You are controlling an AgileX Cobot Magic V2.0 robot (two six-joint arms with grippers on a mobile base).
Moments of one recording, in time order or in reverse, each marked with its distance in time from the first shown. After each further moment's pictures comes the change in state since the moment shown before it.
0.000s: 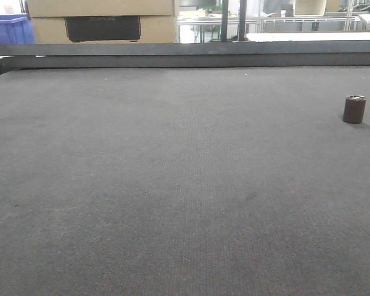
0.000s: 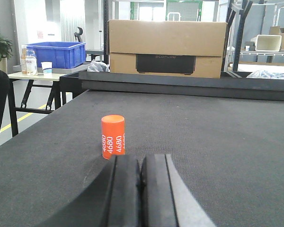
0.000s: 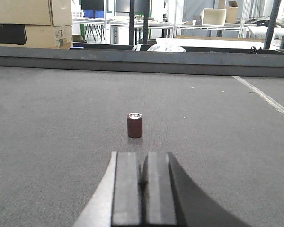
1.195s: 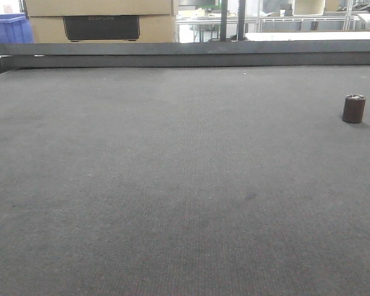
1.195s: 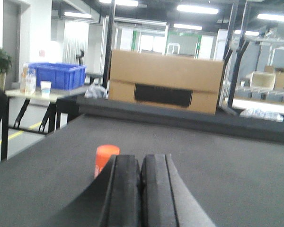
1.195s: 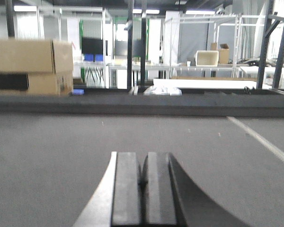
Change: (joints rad) left arm 0.000 -0.001 -0.060 -0.084 -0.074 0.000; right arm 0.000 0.000 -0.035 0.029 -0.155 0.000
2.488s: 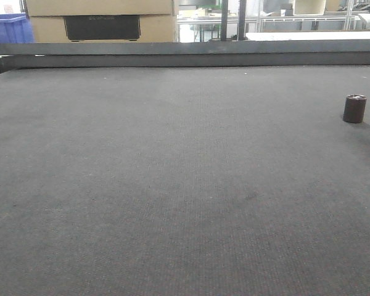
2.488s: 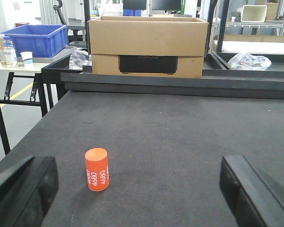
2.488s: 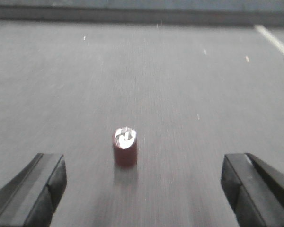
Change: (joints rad) left arm -0.020 0.349 -0.548 0.090 0.466 0.000; right arm 0.000 1.380 -0.465 -0.042 -0.506 0.000
